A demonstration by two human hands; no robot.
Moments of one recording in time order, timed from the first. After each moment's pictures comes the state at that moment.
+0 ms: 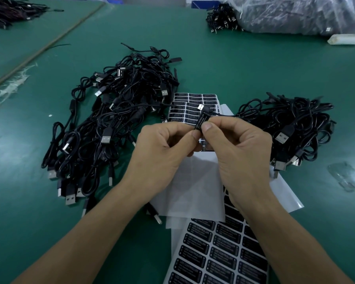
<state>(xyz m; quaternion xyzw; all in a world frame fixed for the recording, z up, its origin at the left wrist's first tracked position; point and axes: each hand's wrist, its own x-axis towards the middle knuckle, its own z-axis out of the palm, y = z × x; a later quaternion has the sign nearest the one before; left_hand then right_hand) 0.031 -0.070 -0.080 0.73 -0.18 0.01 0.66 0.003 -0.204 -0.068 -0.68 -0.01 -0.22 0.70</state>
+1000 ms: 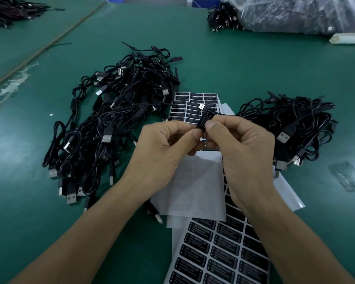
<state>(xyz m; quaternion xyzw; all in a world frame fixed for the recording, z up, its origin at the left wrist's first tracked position) 0.030 -0.070 -0.077 0.72 -0.17 -0.01 0.67 0.004 -0.205 -0.068 -0.65 0.04 -0.20 0.73</state>
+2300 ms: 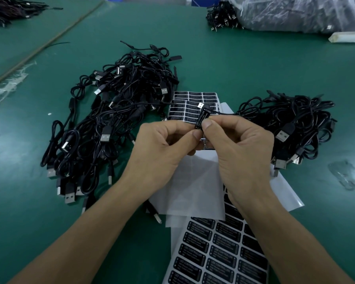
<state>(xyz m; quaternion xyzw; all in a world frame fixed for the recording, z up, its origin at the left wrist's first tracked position) 0.030 -0.072 -0.075 0.72 -0.17 0.00 0.67 0.004 -0.204 -0.070 -0.68 0.00 -0.24 0.70</state>
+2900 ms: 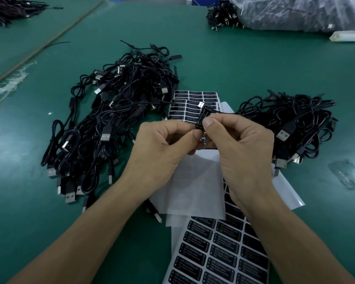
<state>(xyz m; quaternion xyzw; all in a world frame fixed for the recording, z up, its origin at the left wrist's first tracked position) 0.030 -0.071 -0.075 0.72 -0.18 0.01 0.67 0.006 -0.206 -0.067 -0.67 0.01 -0.21 0.71</state>
